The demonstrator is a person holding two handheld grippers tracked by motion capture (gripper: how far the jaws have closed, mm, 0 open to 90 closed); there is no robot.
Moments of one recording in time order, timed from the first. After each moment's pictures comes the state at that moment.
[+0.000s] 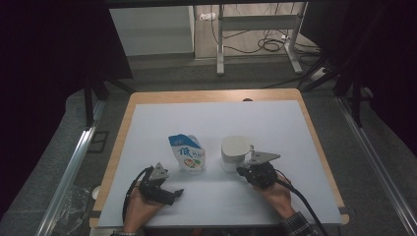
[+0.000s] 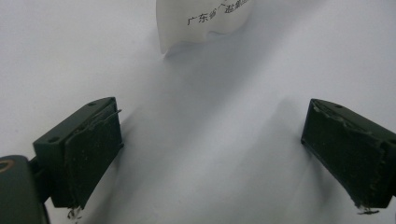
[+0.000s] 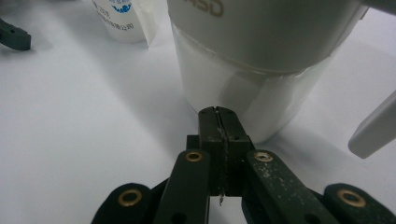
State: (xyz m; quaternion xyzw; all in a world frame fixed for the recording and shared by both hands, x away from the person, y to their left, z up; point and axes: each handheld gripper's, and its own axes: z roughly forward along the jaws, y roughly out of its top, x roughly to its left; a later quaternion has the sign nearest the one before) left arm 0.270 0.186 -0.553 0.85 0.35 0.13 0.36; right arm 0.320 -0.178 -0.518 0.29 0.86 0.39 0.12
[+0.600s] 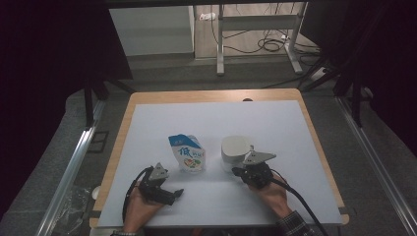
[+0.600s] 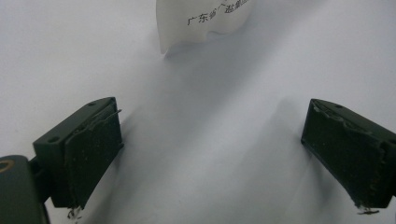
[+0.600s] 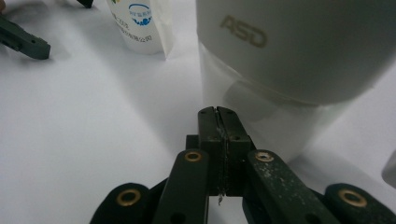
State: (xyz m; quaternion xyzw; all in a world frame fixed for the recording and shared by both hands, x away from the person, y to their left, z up) left arm 0.270 0.186 -0.553 0.85 0.35 0.13 0.36; right arm 0.319 -0.165 -0.517 0.27 0.87 0.40 0.12
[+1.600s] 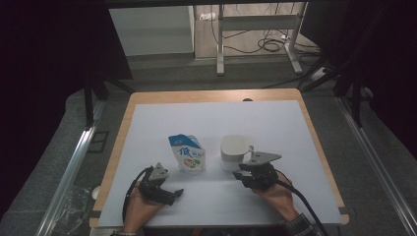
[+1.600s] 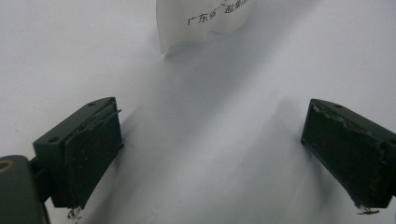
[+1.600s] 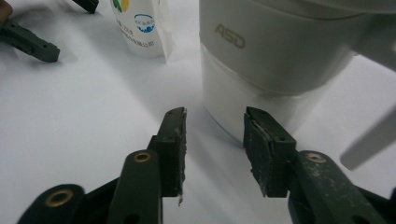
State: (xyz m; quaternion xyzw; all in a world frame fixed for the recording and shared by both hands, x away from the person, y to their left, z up) left arm 0.270 0.186 -0.553 0.85 0.35 0.13 0.36; right arm 0.309 -0.174 -0.501 0.28 0.86 0.40 0.13
